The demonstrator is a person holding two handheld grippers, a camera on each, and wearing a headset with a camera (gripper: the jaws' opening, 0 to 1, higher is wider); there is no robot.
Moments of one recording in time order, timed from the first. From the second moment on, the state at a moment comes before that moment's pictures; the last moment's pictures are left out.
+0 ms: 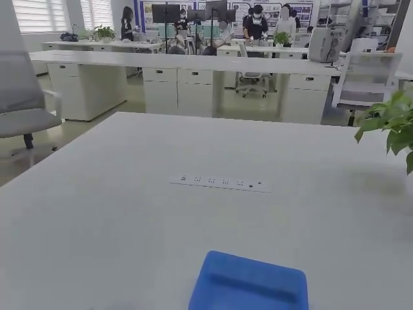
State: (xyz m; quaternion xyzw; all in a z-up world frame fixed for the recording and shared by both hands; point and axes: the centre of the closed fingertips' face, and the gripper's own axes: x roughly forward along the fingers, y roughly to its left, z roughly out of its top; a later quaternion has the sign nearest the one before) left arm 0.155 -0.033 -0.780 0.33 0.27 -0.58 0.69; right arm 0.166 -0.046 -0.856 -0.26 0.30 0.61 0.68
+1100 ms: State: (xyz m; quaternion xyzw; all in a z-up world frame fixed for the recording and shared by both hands) left arm 0.181 -0.021 -0.771 0.33 0.31 -0.59 0.66; right arm 0.188 -0.015 -0.848 -0.22 0.29 0.63 0.69
